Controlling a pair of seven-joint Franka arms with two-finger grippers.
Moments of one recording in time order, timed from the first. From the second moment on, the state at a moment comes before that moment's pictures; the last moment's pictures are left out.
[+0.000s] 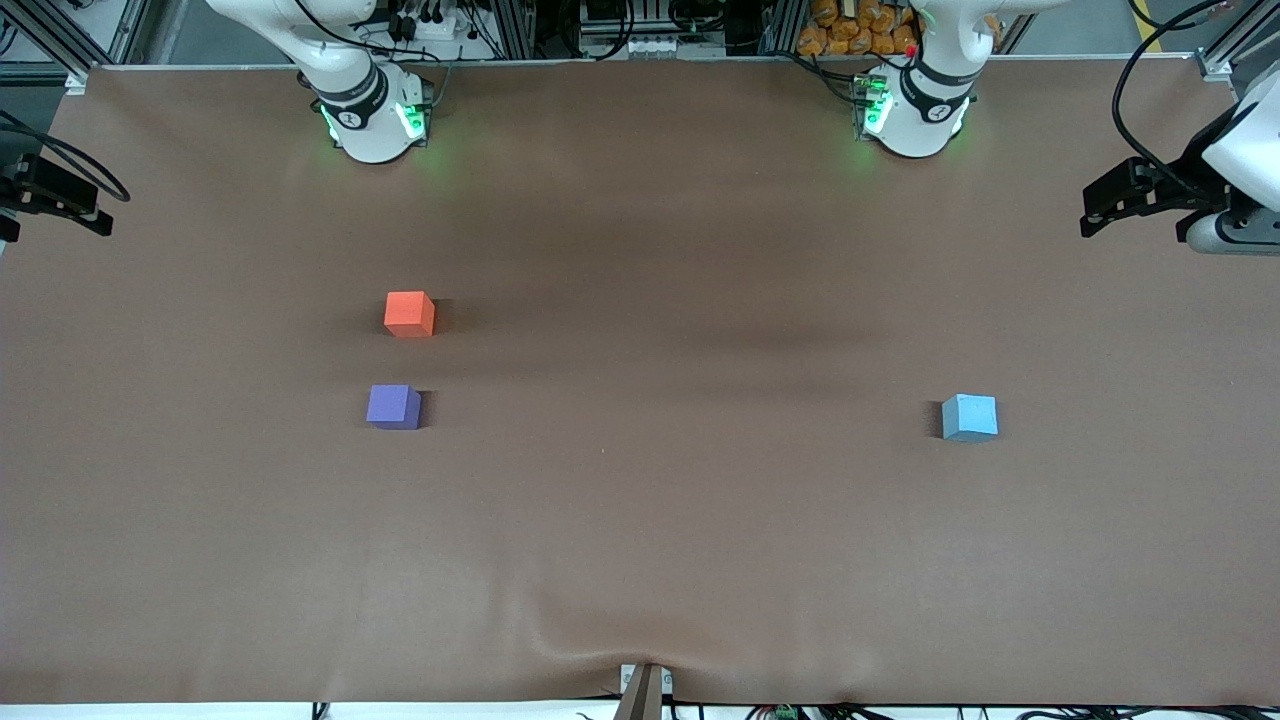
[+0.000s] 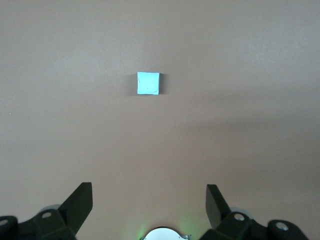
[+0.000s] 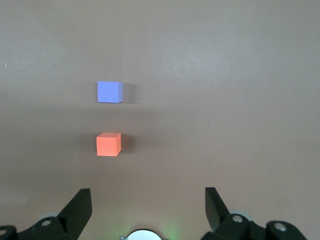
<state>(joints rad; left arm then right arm) 0.01 -0.02 -0.10 -1.52 0.01 1.44 -0.01 -0.06 -0.01 -0.04 -1.48 0.01 1.39 -0.15</state>
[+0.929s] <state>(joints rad) 0.07 0.30 -0.09 -1.50 0.04 1.65 0.00 -0.06 -0.01 -0.04 -1.48 0.01 1.40 -0.15</state>
